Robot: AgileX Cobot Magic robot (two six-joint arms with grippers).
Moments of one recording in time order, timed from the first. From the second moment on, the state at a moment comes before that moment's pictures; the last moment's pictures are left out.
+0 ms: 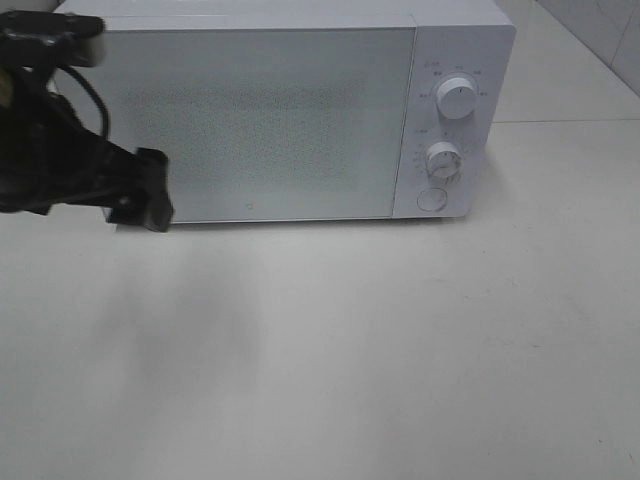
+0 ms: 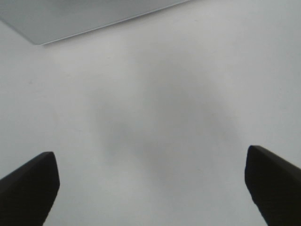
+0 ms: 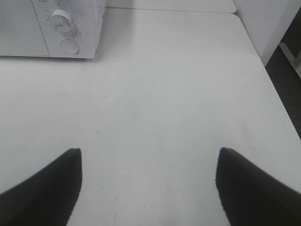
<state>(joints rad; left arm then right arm) -0.56 1.45 -0.97 0.13 0.69 -0.35 -0.02 0.00 -0.51 -0.05 1.05 0.00</state>
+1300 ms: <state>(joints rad) 0.05 0.61 -0.54 -0.07 0.97 0.01 -0.02 0.00 -0.51 -0.05 1.05 0.00</state>
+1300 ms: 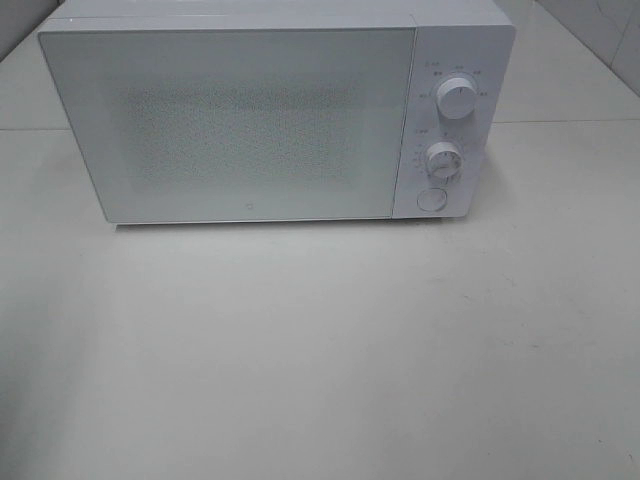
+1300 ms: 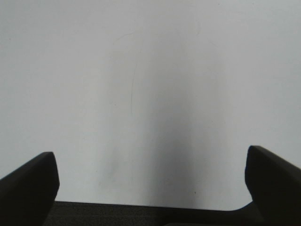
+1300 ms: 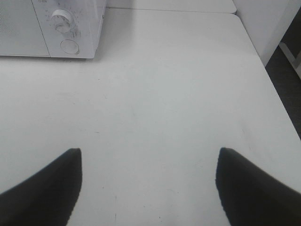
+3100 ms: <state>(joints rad) 0.05 0.00 -0.50 -0.04 1.04 0.01 -0.02 0.00 -0.51 -0.05 1.05 0.00</state>
